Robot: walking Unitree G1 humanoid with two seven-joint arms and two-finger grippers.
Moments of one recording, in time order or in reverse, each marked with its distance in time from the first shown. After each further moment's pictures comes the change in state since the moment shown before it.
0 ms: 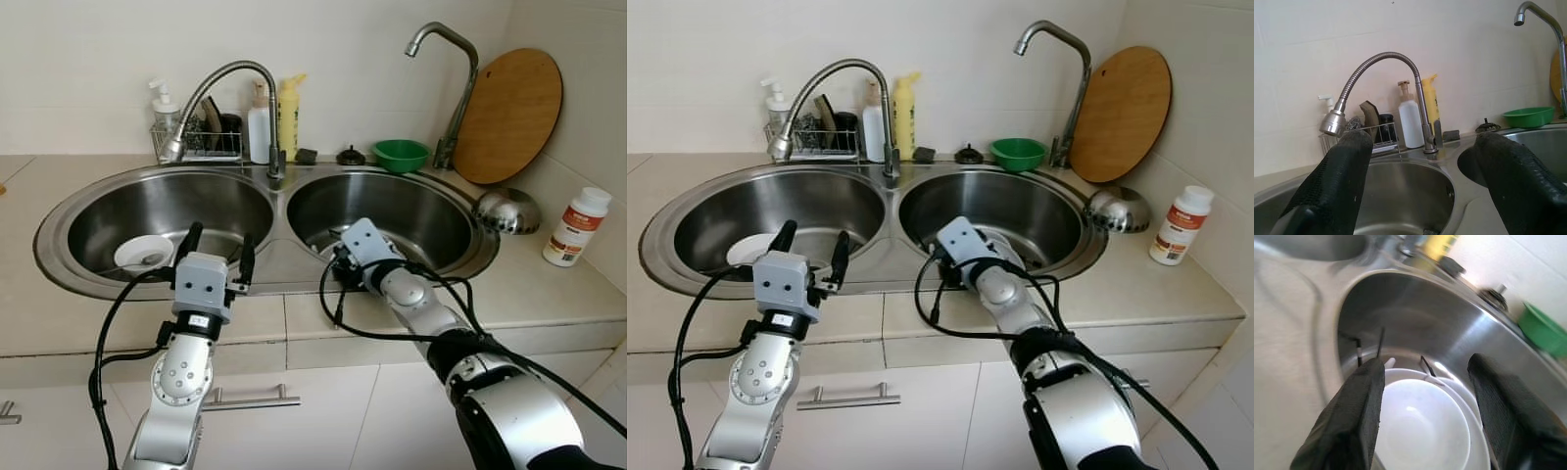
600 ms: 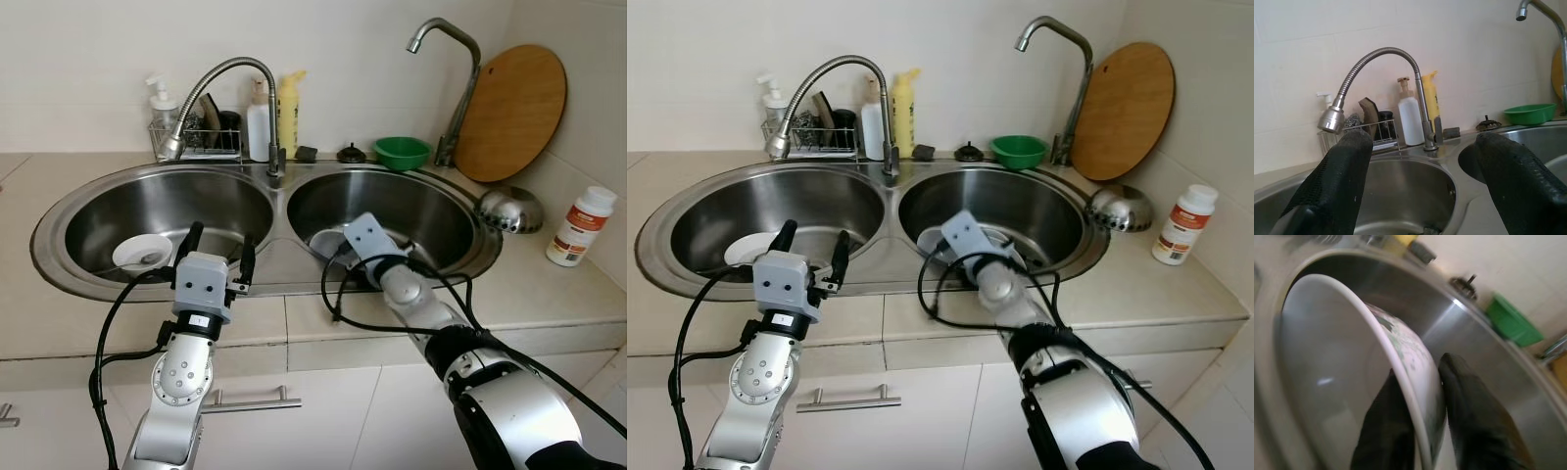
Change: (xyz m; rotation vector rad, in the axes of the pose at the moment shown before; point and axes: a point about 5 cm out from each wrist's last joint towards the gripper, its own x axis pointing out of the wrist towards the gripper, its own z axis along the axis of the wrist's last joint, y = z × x) left arm 0.000 0.001 0.000 0.001 -0.001 0.001; right arm 0.003 -0.001 0.002 -0.115 0.043 -0.082
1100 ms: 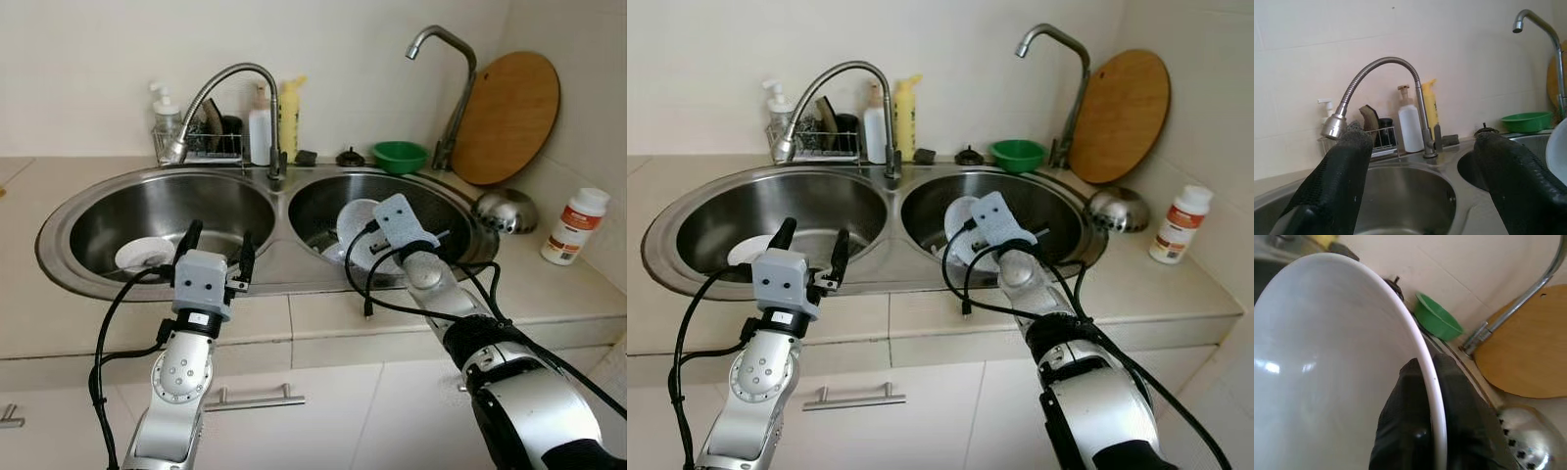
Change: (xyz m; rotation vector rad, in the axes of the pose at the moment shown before) left arm 0.002 0.000 0.002 -0.006 -0.008 -0.001; right arm -0.001 -0.043 0.004 -0.048 0.011 -0.236
